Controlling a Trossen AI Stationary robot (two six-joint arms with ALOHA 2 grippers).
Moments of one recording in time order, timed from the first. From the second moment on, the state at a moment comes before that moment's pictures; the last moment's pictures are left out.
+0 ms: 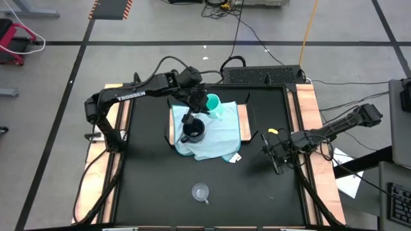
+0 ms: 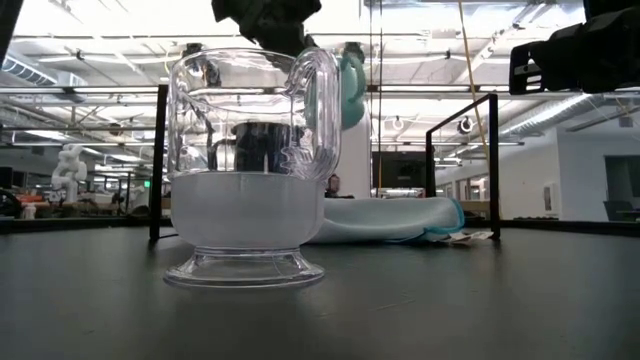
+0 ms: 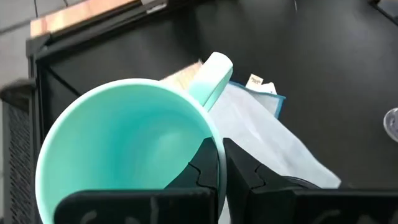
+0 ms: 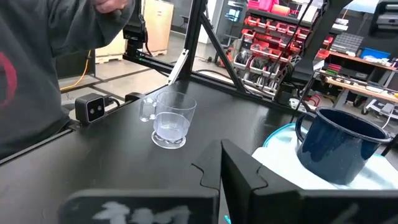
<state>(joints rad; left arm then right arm) 0.37 1.71 1.60 -0.74 0.48 0.66 0.34 0.63 0.07 0.48 0.00 -0.20</state>
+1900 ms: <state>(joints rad) 0.29 2.01 1.77 -0.93 0.51 0.94 0.34 0.63 0.07 0.47 0.00 -0.20</state>
